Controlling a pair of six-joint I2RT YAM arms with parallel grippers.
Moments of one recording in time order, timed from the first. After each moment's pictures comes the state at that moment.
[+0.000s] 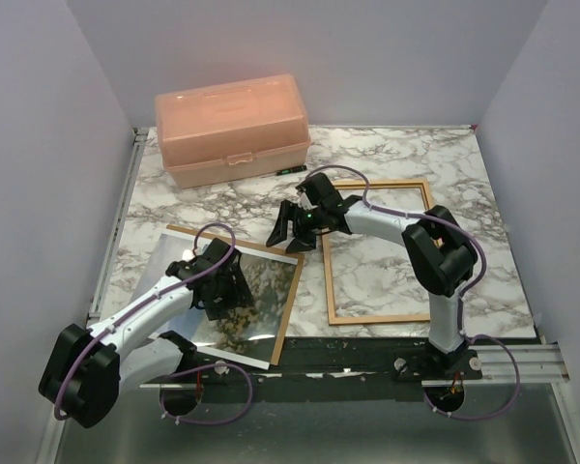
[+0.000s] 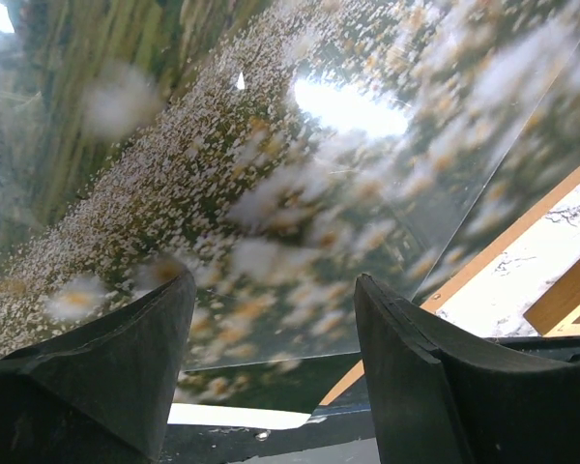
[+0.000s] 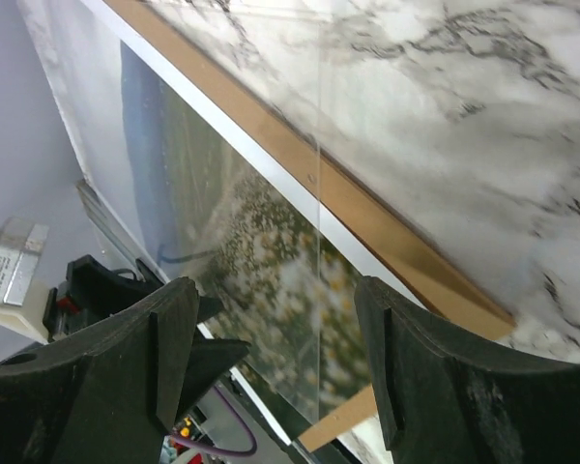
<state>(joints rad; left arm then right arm) -0.54 1.04 0.52 -0.70 0.06 -0.97 0.68 1.97 1.31 -0.23 -0.49 0.82</state>
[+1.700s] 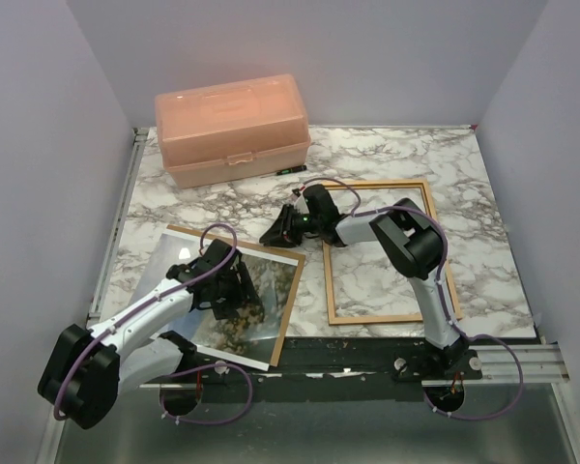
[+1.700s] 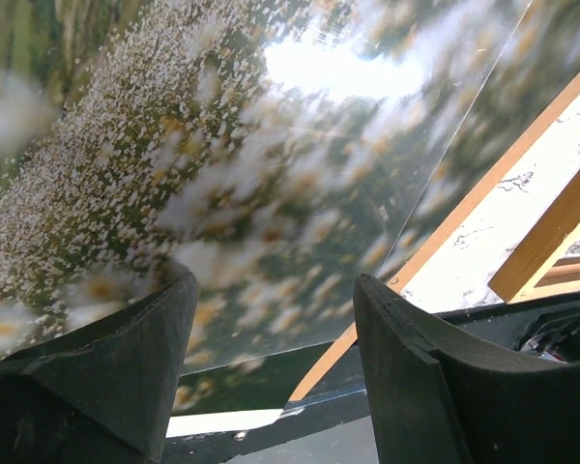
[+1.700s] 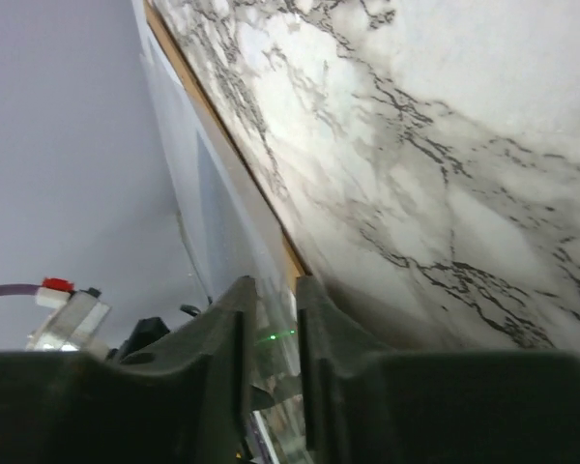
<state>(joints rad) -0.55 1.05 0.49 -0.59 0.16 -0.96 0.66 2.24 1.25 0.45 -0.66 1.10</state>
